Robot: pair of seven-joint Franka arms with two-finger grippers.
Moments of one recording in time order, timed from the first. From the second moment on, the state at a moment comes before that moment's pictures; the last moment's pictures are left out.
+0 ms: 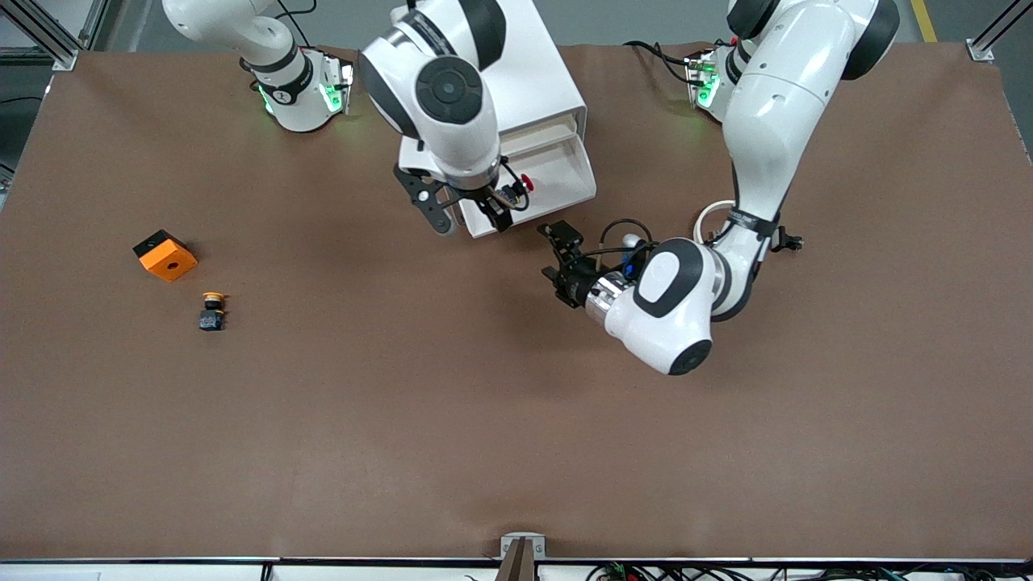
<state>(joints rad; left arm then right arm) -0.39 0.81 -0.10 -1.25 -0.80 1.52 -2.26 0.86 0.40 -0.08 -1.51 0.17 1.76 1.66</state>
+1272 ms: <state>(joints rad) -0.29 0.39 -0.04 -1.16 -0.12 1.51 -1.65 0.95 0.44 -0.08 -1.67 0.17 1.93 1.56</state>
